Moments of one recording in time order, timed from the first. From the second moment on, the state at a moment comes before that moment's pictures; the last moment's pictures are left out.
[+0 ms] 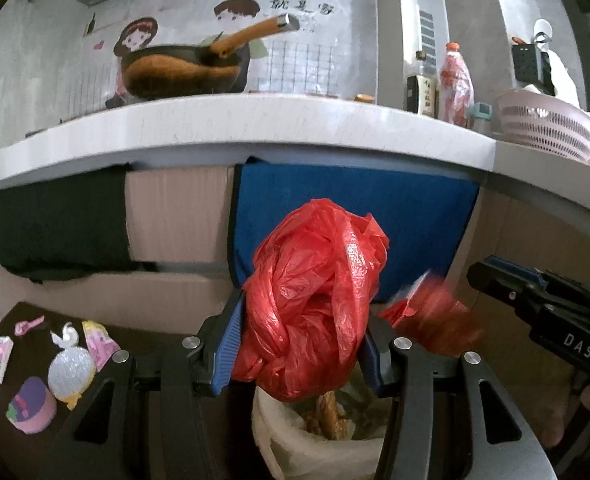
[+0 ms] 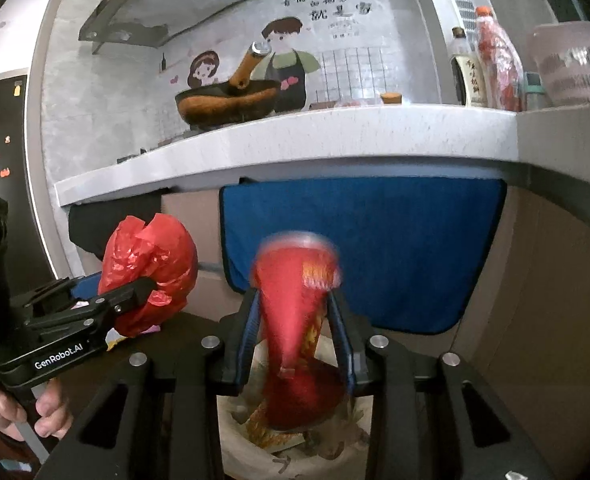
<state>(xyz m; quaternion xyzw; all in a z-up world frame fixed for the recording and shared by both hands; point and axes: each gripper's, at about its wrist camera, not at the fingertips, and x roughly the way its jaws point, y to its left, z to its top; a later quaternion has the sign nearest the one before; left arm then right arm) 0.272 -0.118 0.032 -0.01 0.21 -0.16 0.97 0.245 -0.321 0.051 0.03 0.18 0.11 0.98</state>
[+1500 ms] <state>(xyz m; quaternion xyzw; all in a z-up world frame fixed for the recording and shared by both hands) 0.321 0.202 -0.078 -0.13 0.38 -0.05 0.91 0.318 -0.195 -0.023 0.07 0.28 0.18 0.94</state>
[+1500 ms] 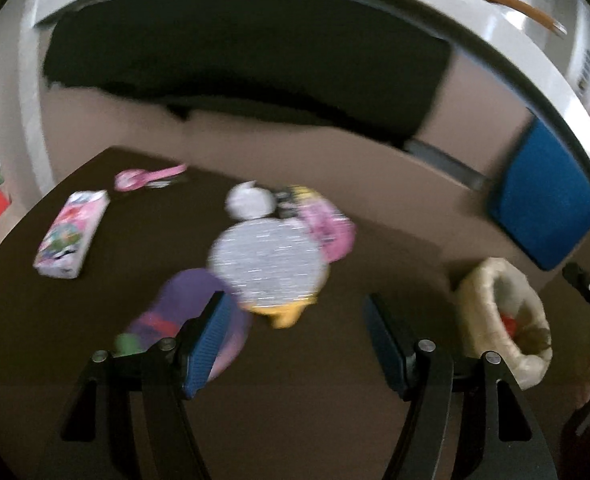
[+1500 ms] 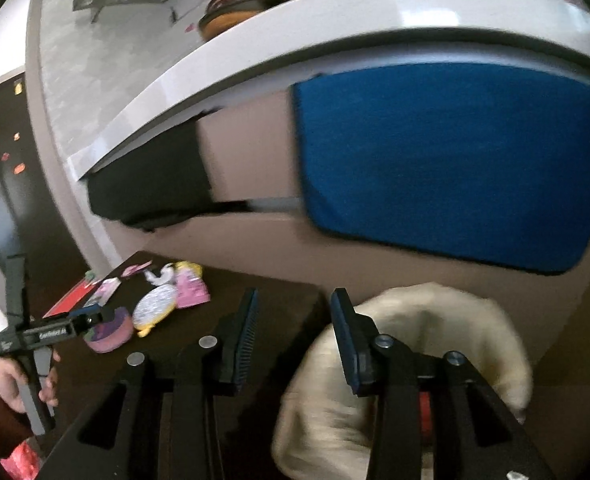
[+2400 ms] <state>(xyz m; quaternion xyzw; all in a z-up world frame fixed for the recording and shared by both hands) 0.324 0.260 -0.141 -0.18 0.43 -0.04 0.88 0.328 -0.103 -0.071 0.05 0.37 0.23 0.90</state>
